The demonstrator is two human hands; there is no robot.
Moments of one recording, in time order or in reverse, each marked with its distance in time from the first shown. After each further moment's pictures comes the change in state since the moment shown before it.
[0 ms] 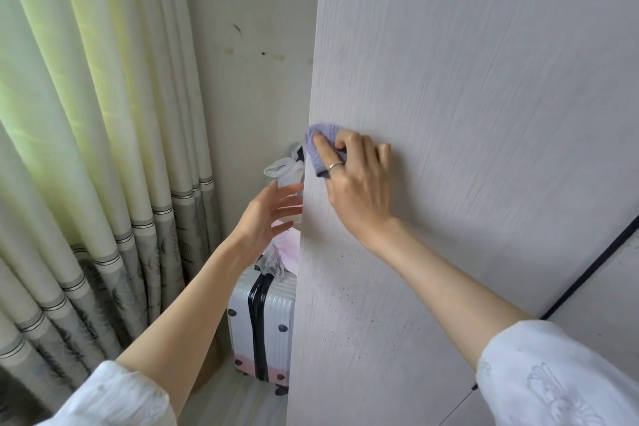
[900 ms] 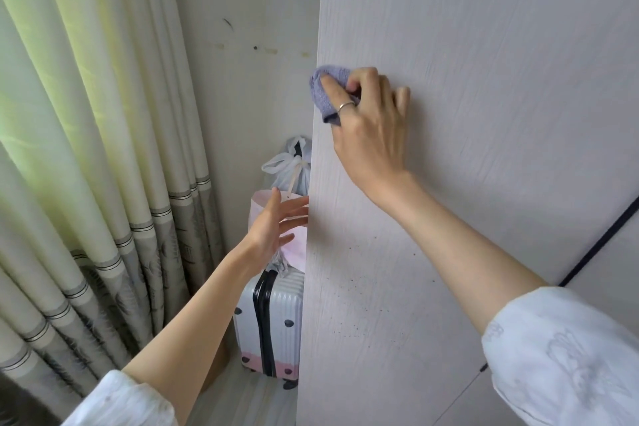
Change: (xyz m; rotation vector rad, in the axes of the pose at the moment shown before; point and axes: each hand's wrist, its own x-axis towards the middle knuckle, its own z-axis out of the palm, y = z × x) left_hand -0.003 -0.017 -0.006 0.131 -0.065 -0.120; right_hand 0.051 0.001 -0.013 -0.115 0.042 0.104
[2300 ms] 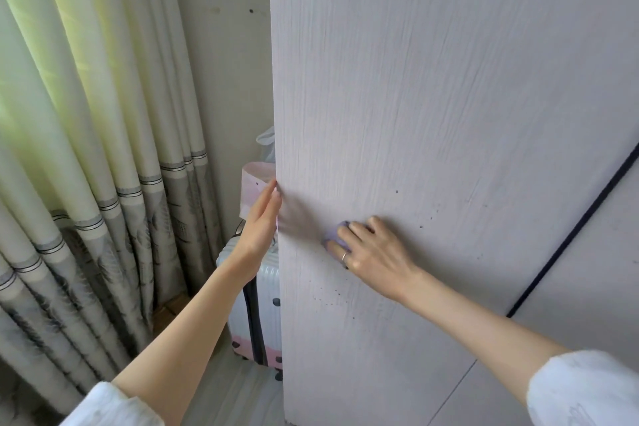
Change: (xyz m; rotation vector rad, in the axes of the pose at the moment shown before) left_hand -0.006 -0.122 0.042 0.088 0.183 0.274; right_hand -0.281 0.041 0.009 -0.010 -0.302 -0.585
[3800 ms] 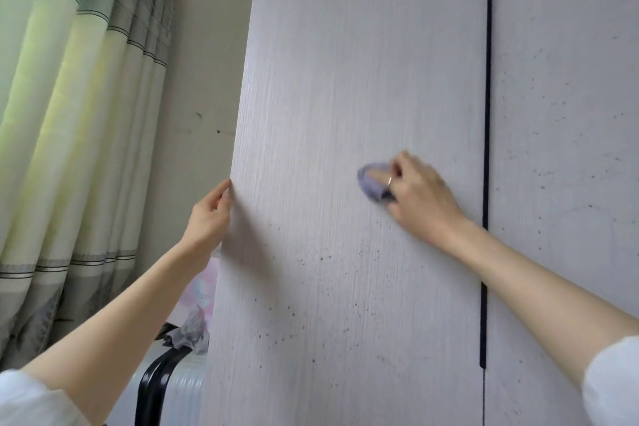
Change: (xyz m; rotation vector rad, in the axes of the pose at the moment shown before) left_hand 0.015 -0.083 0.009 0.104 0.271 0.539; right_hand -0.084 0.046 -0.024 -0.194 0.256 0.379
